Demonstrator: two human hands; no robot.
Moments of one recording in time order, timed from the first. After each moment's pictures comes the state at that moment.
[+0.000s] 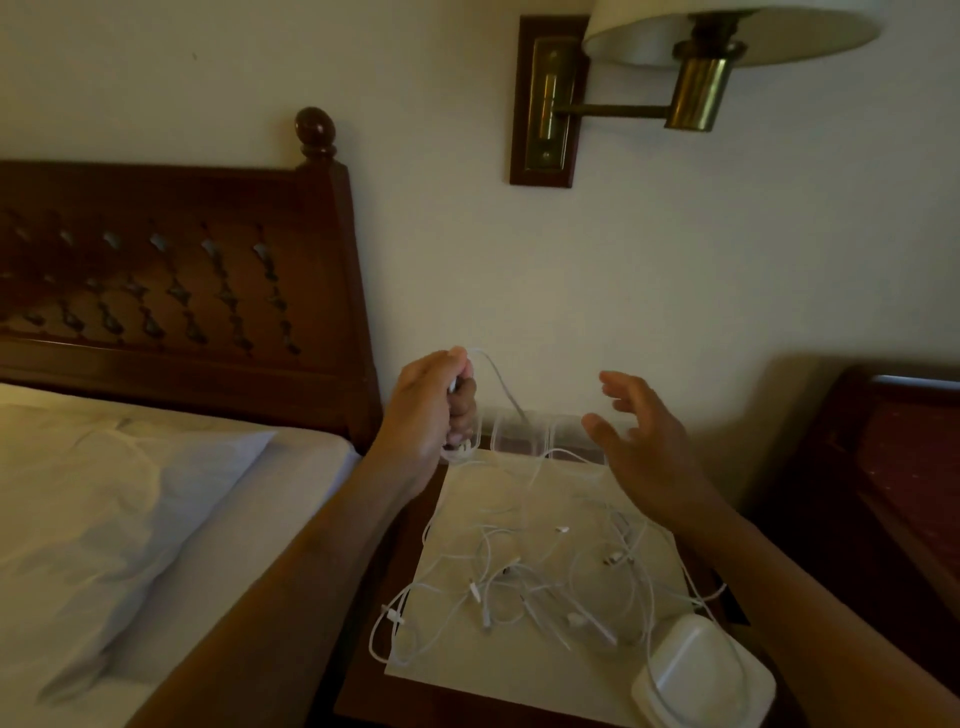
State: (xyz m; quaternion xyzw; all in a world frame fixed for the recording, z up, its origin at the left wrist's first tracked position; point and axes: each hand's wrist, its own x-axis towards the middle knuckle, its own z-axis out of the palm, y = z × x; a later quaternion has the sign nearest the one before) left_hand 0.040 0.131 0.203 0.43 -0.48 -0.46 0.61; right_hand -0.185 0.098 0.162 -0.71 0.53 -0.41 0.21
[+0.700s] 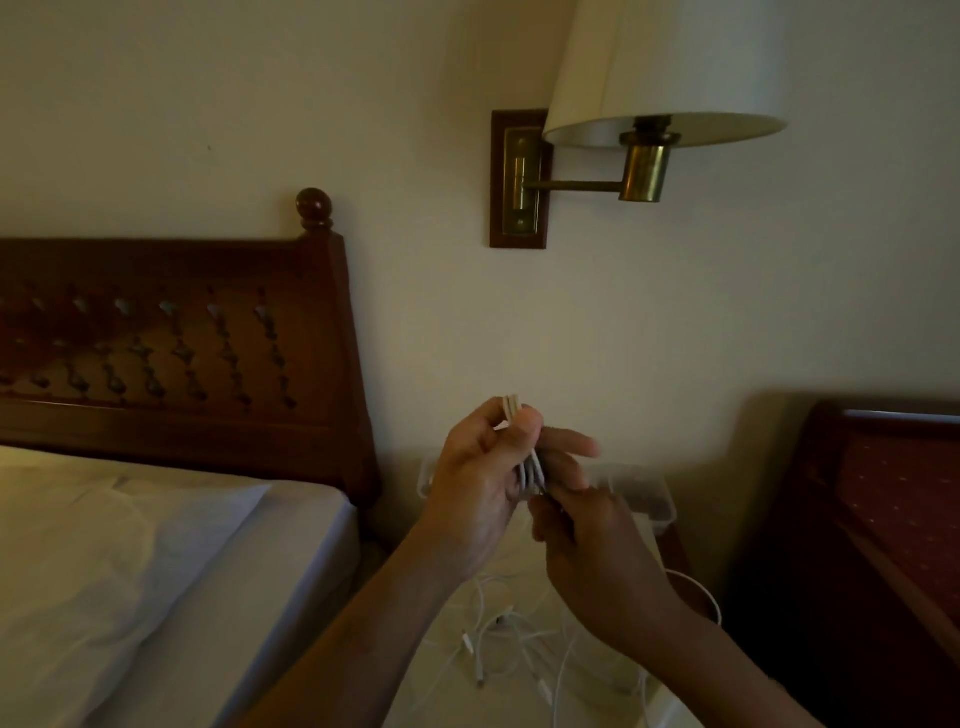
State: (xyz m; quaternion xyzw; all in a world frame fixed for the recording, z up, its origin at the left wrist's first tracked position) left_hand -0.018 0.165 0.210 0.17 -0.57 -0.53 0.60; right_hand -0.160 0.166 0.168 -0.80 0.40 -0.42 0.17
